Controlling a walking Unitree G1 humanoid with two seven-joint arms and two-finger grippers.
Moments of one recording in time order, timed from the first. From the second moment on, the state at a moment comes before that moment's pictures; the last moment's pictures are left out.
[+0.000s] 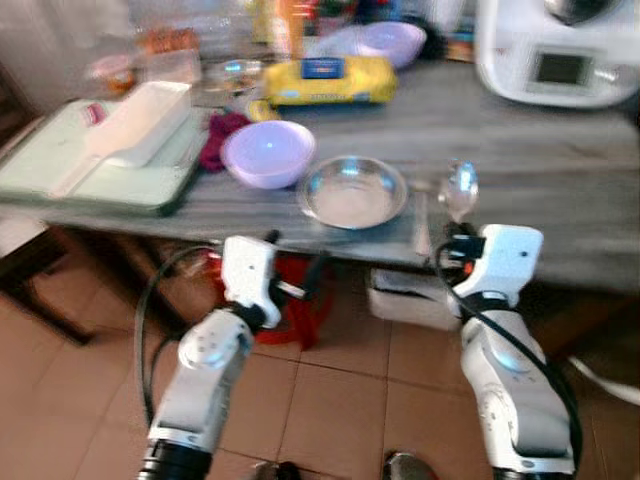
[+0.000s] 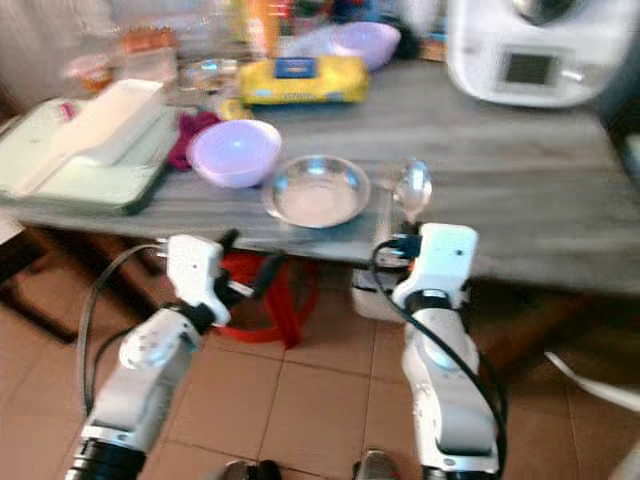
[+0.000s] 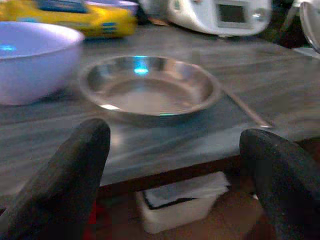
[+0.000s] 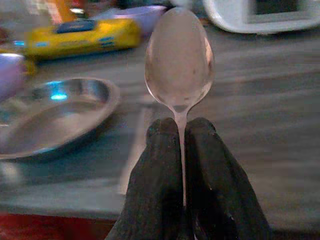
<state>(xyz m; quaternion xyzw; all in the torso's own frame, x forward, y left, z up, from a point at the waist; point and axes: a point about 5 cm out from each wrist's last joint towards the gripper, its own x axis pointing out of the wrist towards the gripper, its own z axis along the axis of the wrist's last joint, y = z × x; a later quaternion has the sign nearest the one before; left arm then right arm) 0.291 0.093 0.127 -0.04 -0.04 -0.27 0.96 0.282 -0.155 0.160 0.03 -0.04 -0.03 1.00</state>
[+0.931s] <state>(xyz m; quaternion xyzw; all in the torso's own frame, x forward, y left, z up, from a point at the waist) 0.290 0.089 0.133 -0.05 -0.05 -0.30 0.95 0.281 -0.158 0.159 0.03 -0.04 -0.04 1.00</state>
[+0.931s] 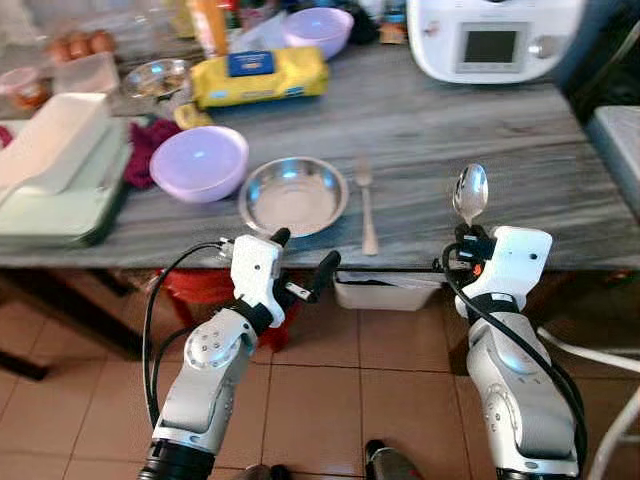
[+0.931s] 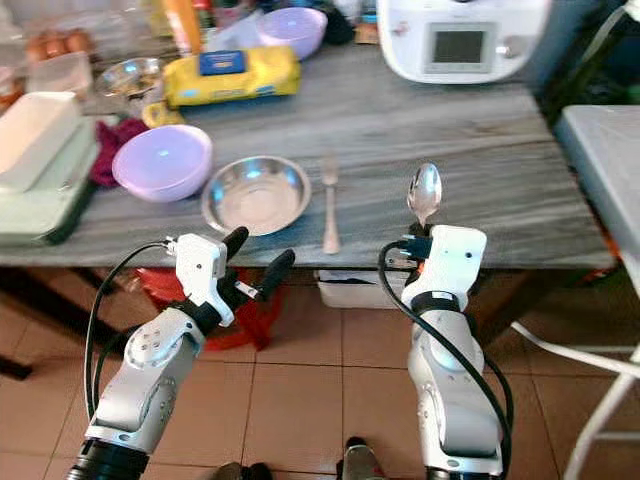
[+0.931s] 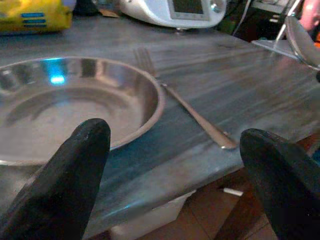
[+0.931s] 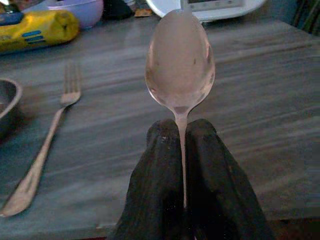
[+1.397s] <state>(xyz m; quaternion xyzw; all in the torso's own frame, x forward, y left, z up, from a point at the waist) 0.285 0.088 0.130 -0.05 -0.05 -0.31 0.95 0.281 -0.156 0.158 0.03 -0.04 -0.04 1.00</state>
